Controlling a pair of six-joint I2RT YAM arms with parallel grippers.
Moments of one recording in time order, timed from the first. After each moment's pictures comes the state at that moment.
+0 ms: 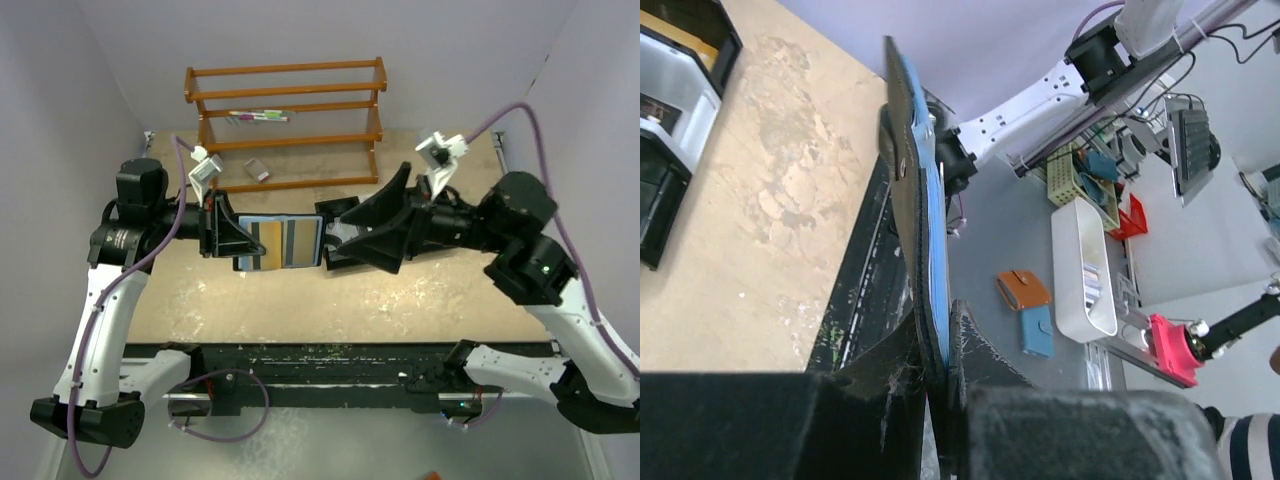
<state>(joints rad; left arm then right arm) -0.13 1.02 1.27 -0.78 1.39 -0.17 0.78 1.03 1.54 -0.41 -0.58 0.50</state>
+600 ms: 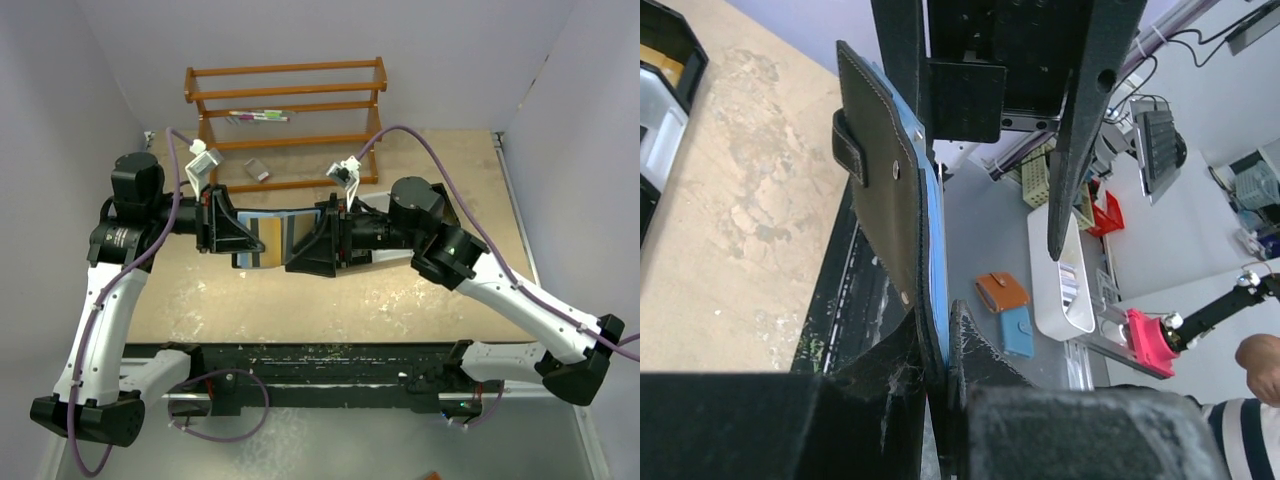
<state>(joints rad) -0.13 1.02 1.29 -0.63 1.43 -0.32 0.91 1.18 1.28 -0.19 -0.59 0.63</state>
